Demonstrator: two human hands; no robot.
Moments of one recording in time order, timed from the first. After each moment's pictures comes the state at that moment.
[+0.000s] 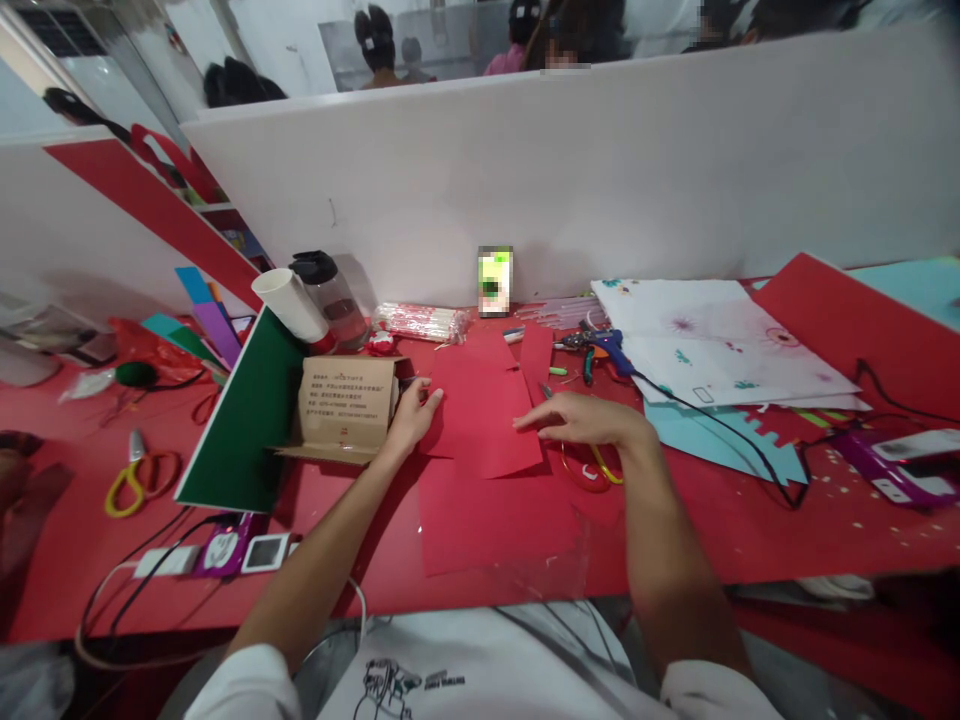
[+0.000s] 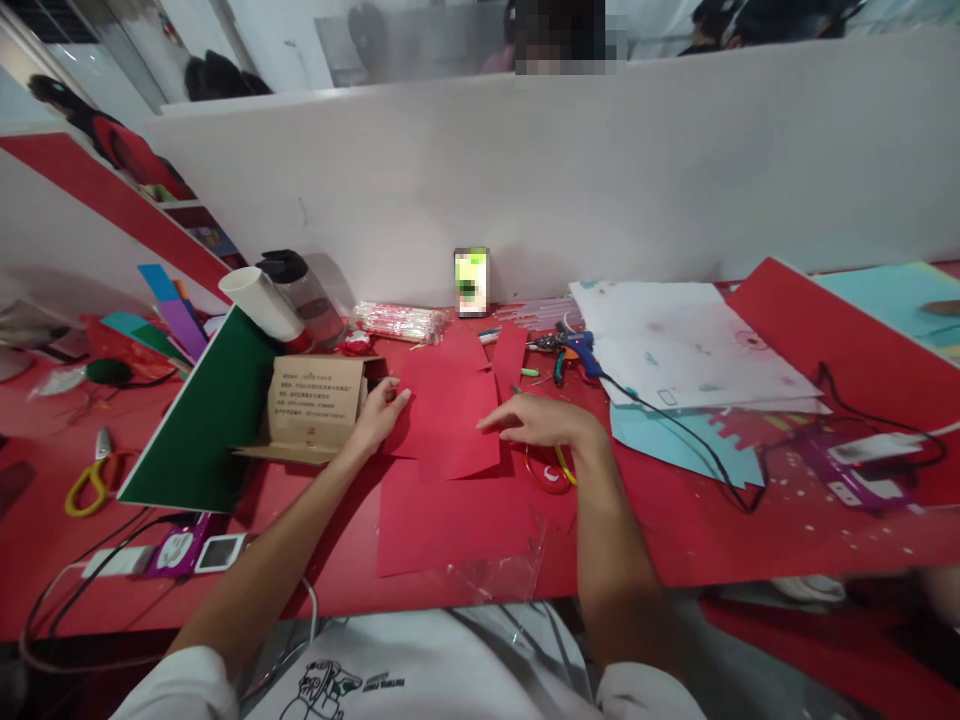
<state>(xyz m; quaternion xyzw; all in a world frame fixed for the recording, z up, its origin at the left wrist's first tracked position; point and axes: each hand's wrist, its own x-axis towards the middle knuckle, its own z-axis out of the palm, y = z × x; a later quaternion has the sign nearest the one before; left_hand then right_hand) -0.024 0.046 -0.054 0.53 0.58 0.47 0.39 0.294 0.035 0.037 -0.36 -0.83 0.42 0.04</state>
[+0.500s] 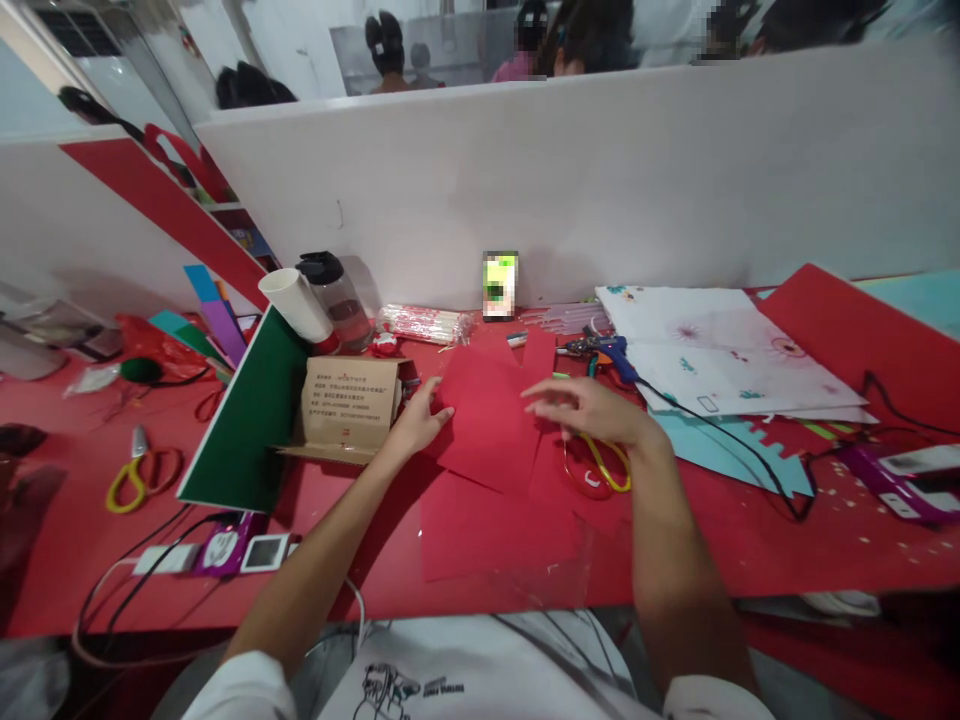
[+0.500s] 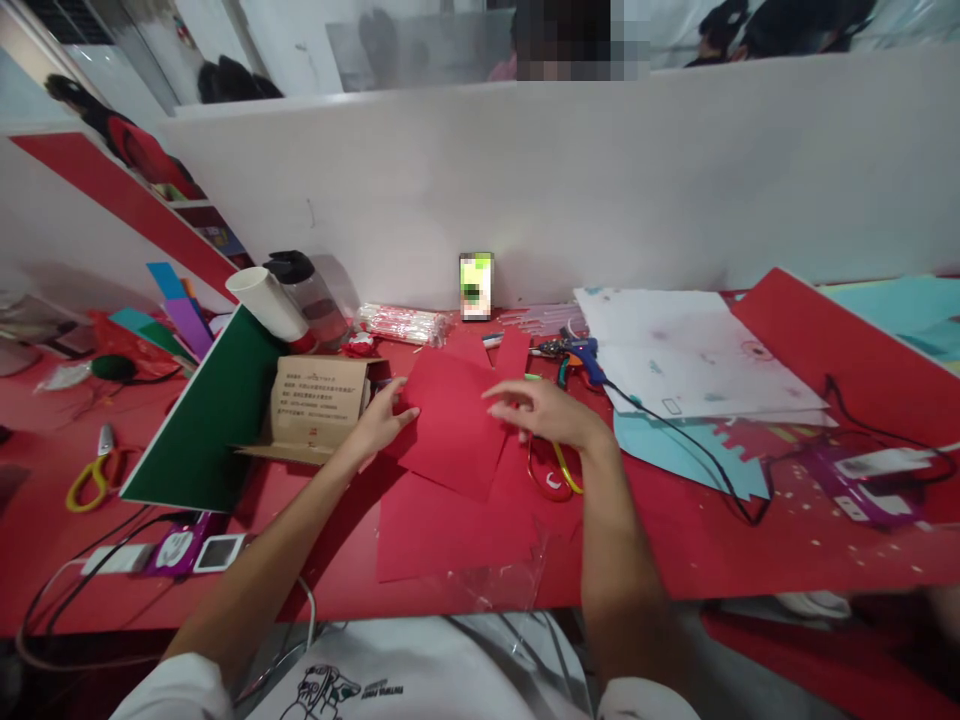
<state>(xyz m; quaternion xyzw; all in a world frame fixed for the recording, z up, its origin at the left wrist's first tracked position) -0.023 0.034 -0.031 0.66 0.50 0.40 0.39 0.290 0.022 0.050 -0.44 -0.74 0.46 0.20</state>
